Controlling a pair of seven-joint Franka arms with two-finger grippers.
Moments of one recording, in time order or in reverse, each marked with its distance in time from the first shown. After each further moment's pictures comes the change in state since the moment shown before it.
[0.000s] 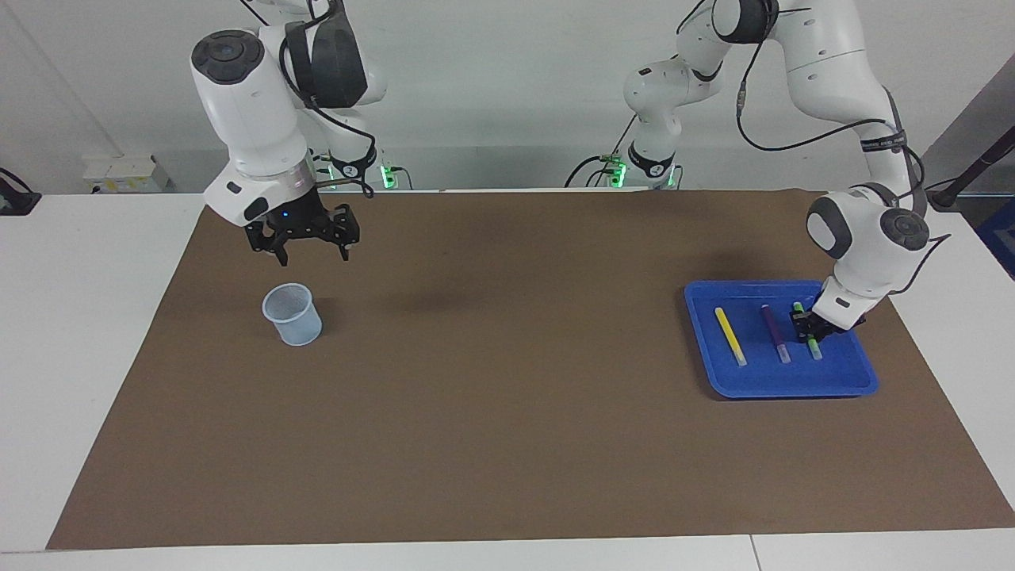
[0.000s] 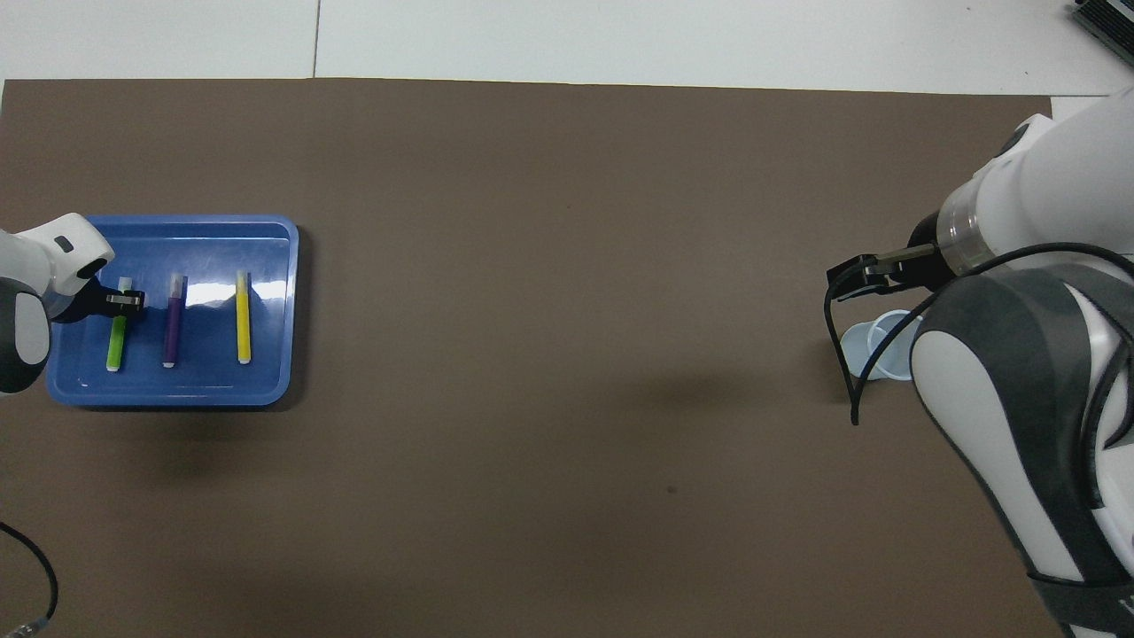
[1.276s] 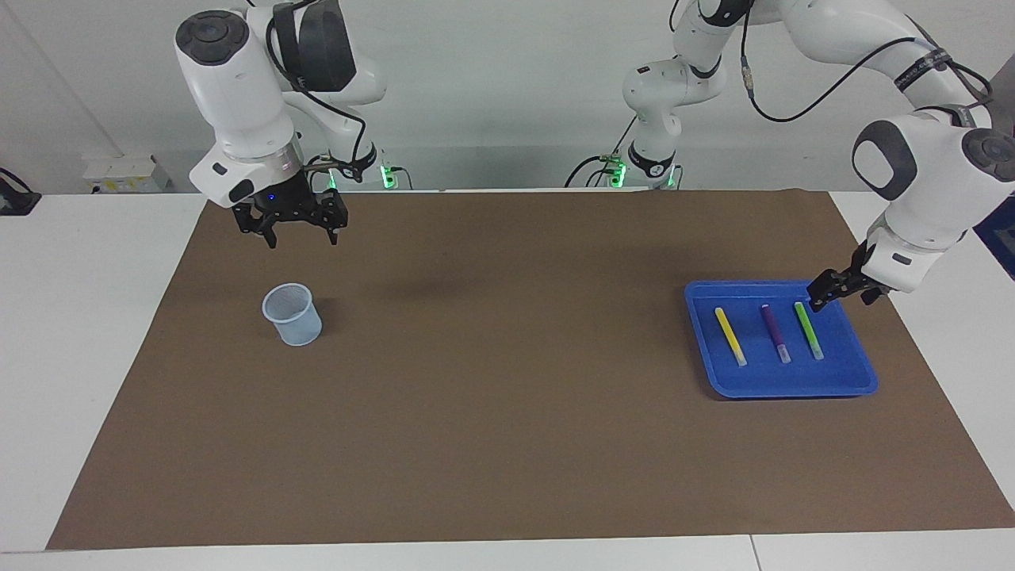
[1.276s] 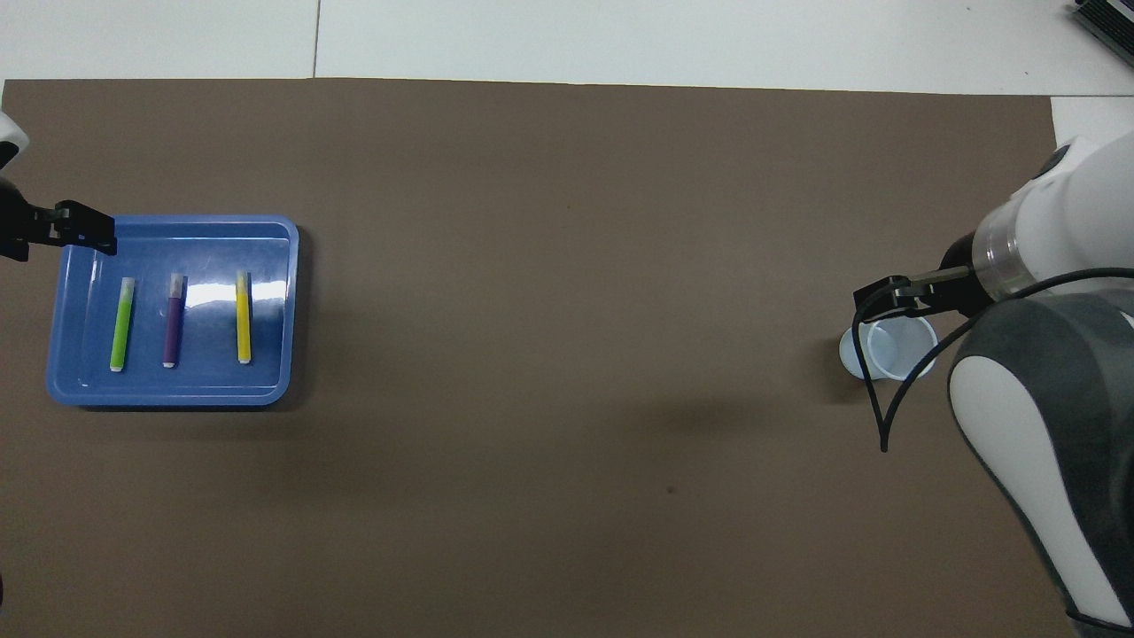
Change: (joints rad) left arm -0.106 -0.100 -0.026 0.390 -0.060 -0.536 -0.199; right arm 0.011 -0.063 -0.036 -0.041 0.007 -0.048 0.000
